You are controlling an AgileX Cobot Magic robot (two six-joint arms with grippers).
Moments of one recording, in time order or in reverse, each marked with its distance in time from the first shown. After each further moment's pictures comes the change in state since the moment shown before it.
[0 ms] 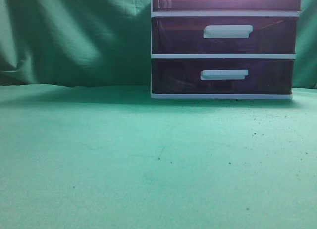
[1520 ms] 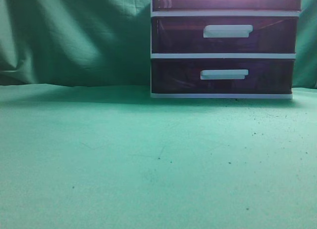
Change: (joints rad) left arm 0.000 0.949 -0.583 0.006 0.302 0.011; right arm 0.000 0.000 0.000 0.000 0.000 0.000
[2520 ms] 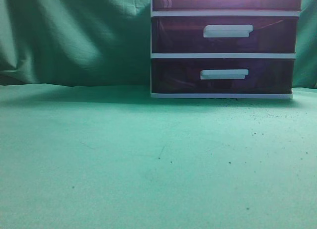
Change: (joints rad) left arm 0.000 0.469 -0.023 0.097 -0.439 0.008; right arm 0.000 0.000 0.000 0.000 0.000 0.000
